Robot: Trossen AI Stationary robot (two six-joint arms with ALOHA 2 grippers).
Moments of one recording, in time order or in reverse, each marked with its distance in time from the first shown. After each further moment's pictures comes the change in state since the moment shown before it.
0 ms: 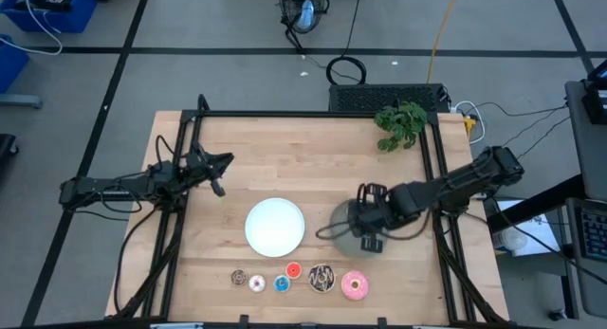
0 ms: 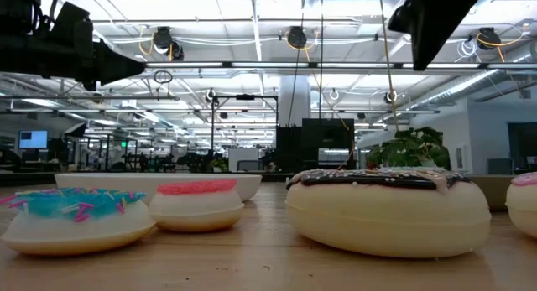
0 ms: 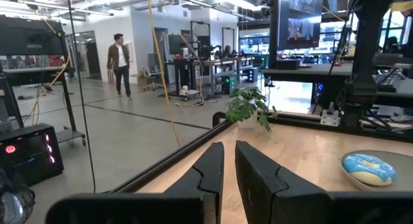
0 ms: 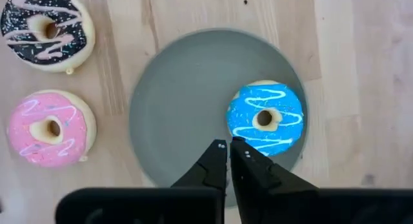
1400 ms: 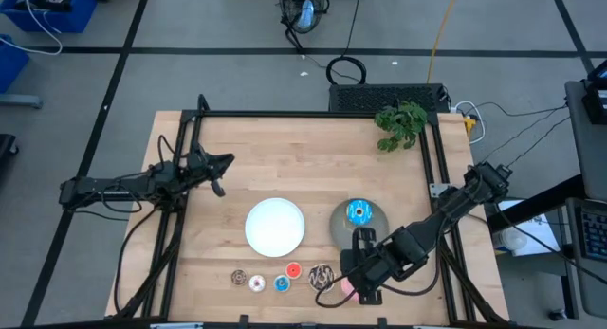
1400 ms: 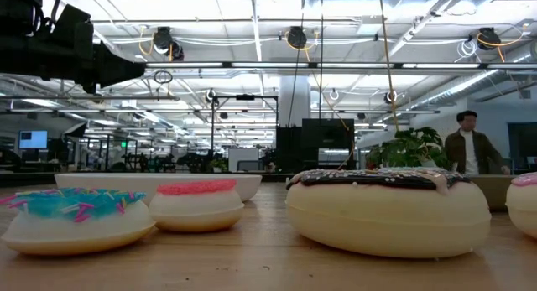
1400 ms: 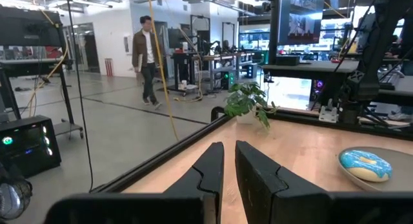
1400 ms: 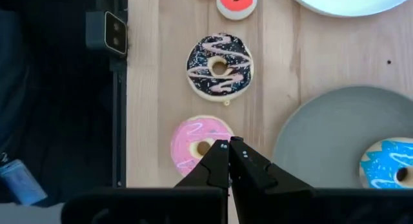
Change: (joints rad) left arm 0.000 0.000 0.000 -0.027 0.000 -0.035; right arm 0.258 0.212 0.294 0.101 -0.057 0.127
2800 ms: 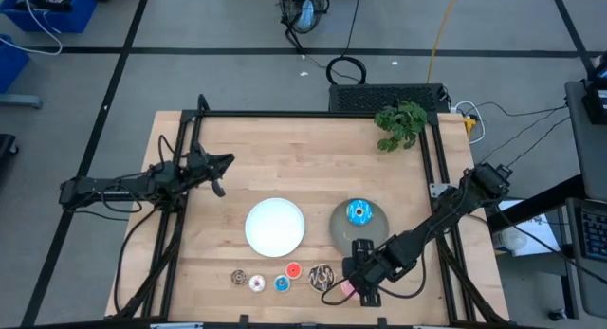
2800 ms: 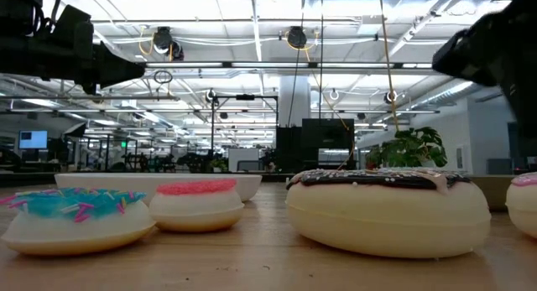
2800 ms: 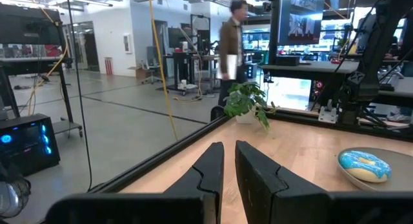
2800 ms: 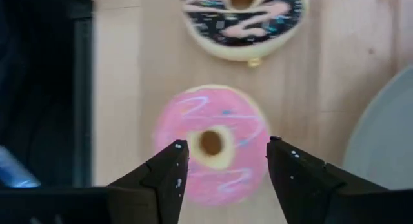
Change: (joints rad) left arm 0.000 0.000 0.000 0.000 0.000 -0.005; right arm 0.010 0.000 -0.461 0.492 -0.094 0.032
